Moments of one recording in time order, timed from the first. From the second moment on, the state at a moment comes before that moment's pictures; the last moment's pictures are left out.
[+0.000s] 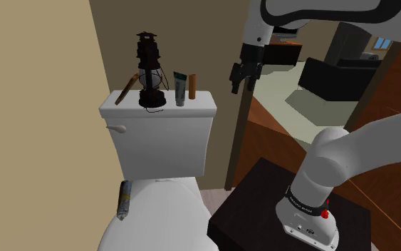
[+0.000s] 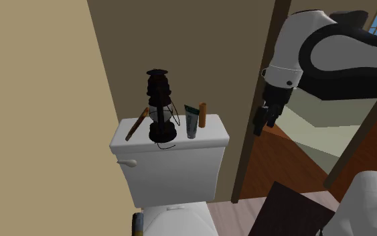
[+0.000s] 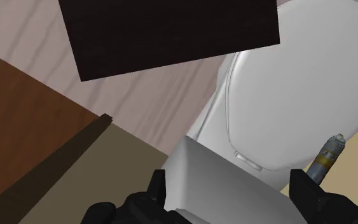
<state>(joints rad) -0.01 -0.75 -0.03 -2.32 0.07 1.60 0.12</state>
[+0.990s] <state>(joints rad) -0.01 -0.23 0.07 -1.84 0.01 1.65 0.27</state>
